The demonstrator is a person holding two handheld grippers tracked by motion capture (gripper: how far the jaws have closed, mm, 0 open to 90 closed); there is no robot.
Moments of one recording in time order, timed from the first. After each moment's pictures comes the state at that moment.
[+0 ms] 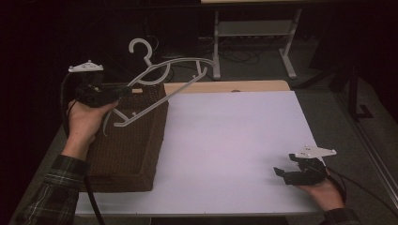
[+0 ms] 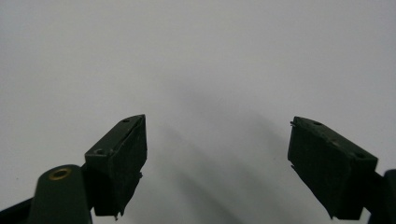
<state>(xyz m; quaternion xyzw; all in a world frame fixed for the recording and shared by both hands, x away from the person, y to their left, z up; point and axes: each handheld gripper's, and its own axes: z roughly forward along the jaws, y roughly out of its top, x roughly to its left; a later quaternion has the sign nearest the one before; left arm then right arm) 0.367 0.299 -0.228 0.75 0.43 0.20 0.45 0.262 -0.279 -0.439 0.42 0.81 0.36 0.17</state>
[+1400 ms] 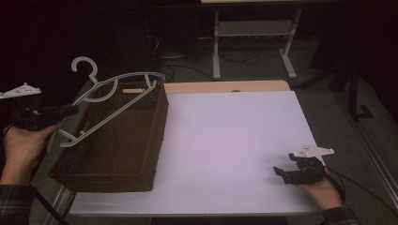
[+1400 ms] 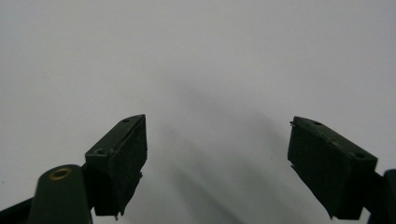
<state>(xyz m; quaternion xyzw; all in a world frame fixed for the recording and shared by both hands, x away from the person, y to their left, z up) 0.316 0.423 -0.250 0.74 0.48 0.24 0.41 0.266 -0.278 -0.441 0.43 0.81 0.35 0.17</state>
